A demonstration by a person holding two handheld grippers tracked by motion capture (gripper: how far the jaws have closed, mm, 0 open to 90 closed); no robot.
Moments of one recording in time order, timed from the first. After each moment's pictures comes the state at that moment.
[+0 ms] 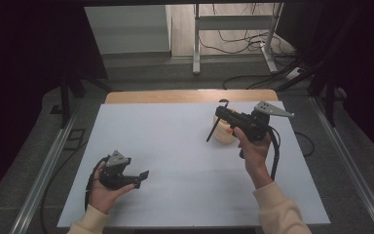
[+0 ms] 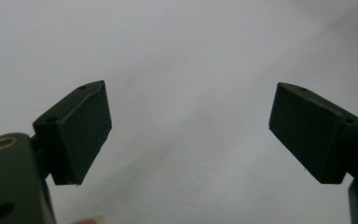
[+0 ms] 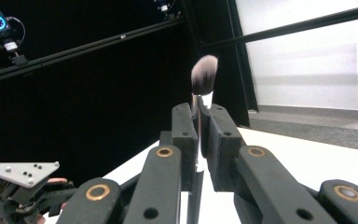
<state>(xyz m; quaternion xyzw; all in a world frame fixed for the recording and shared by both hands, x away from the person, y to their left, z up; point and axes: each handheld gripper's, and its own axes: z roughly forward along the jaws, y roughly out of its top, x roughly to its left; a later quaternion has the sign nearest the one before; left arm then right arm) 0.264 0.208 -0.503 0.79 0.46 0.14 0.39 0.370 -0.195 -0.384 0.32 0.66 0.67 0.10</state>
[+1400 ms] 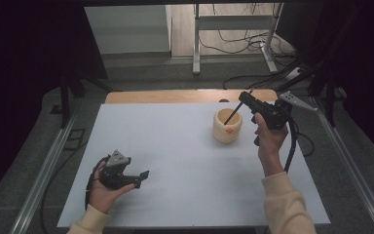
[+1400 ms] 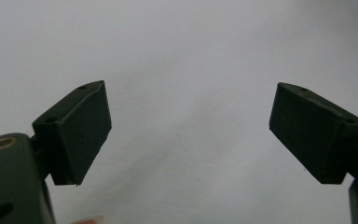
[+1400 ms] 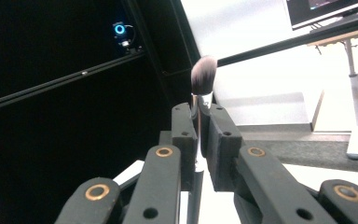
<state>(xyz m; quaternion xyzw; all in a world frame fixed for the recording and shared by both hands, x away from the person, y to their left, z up) 0.263 0.207 -0.501 0.79 0.46 0.14 0.39 0.402 -0.247 -0.379 0.37 0.60 0.69 0.15</state>
